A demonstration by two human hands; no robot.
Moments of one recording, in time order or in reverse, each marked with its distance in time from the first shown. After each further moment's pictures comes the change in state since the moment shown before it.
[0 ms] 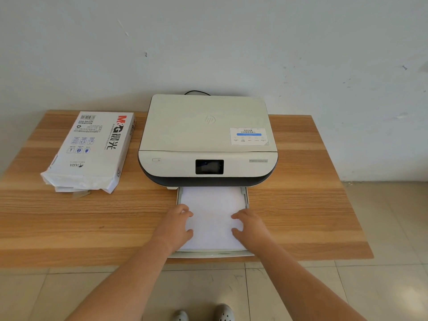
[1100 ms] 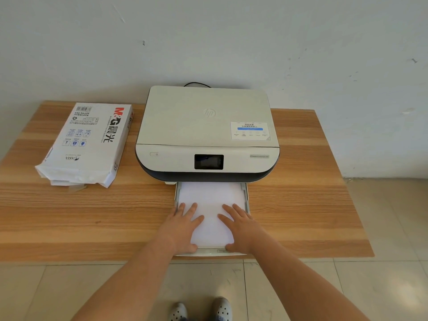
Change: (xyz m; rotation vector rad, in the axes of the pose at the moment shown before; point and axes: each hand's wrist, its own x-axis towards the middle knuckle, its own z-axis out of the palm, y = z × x) left_hand 0.005 0.011 0.014 0.578 -0.348 0.139; right_hand 0.012 0.002 0.014 -0.599 -0.263 -0.289
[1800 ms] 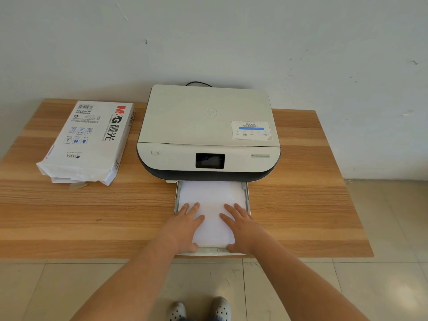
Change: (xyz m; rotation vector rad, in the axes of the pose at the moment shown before) left_hand -0.003 0.004 -0.002 -0.068 0.042 0.032; right_hand -0.004 -0.001 0.000 0.016 0.008 0.004
